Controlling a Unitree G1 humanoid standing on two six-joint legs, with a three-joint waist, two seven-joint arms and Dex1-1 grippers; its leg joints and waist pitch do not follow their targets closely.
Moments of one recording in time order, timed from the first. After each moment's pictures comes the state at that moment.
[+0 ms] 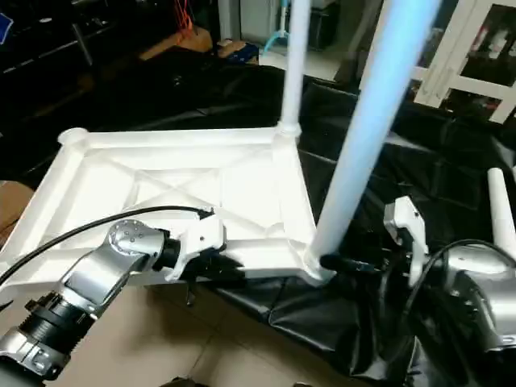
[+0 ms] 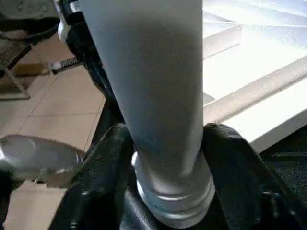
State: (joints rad) left arm -0.48 0.34 -0.43 0.23 -0.01 0.32 -1.17; right arm -0.16 -0.77 -0.03 0.17 0.50 0.26 1.31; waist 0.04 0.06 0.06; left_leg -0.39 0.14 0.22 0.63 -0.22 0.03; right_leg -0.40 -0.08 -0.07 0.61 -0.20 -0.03
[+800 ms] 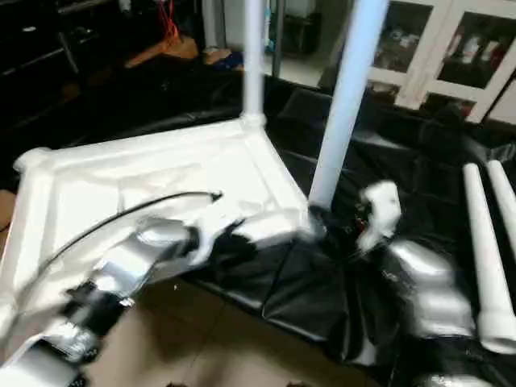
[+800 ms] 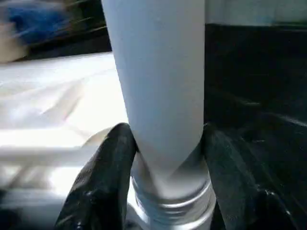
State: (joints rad) left arm -0.60 0.08 -0.33 0.42 0.05 0.54 -0.74; right arm -0.36 -0.29 -0.12 0.43 0.33 0.13 0.51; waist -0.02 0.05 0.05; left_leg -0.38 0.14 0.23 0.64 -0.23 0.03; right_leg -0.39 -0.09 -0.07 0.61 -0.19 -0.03
